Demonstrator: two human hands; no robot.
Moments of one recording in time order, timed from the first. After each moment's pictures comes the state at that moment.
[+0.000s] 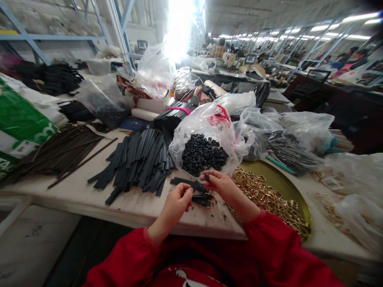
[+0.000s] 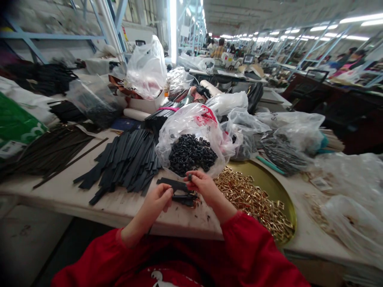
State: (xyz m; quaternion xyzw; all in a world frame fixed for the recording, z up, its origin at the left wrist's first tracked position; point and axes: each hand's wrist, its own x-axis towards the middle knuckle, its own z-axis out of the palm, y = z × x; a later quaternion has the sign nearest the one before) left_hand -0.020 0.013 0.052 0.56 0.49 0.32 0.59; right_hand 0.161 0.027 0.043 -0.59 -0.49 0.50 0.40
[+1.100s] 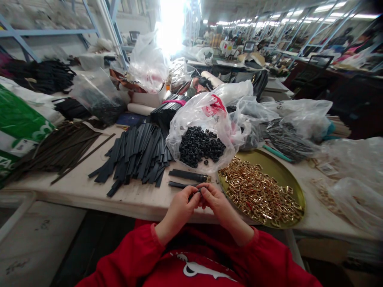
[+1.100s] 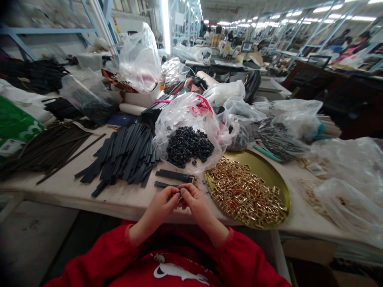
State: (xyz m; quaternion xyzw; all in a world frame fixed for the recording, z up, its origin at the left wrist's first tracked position) left_hand -0.011 -0.023 0.048 0.67 0.44 0.26 0.54; right_hand 0.126 -0.050 0.041 -0.50 -0.34 0.62 0.50
